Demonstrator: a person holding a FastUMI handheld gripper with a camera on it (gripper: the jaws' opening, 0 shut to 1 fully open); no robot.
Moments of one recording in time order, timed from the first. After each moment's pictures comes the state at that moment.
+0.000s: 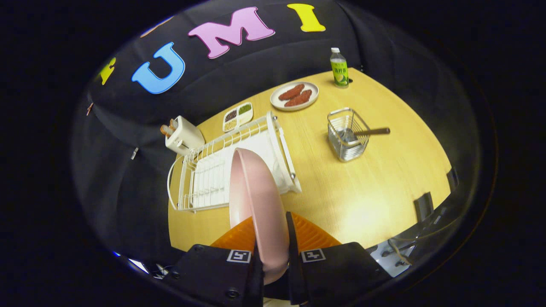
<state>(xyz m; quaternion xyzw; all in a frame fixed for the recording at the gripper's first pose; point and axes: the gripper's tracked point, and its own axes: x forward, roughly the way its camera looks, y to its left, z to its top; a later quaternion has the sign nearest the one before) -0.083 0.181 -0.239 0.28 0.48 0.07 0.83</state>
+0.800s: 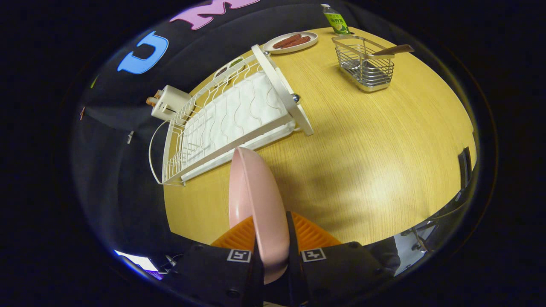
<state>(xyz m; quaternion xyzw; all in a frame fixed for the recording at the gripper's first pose) -0.109 0.252 -0.339 0.31 0.56 0.11 0.76</state>
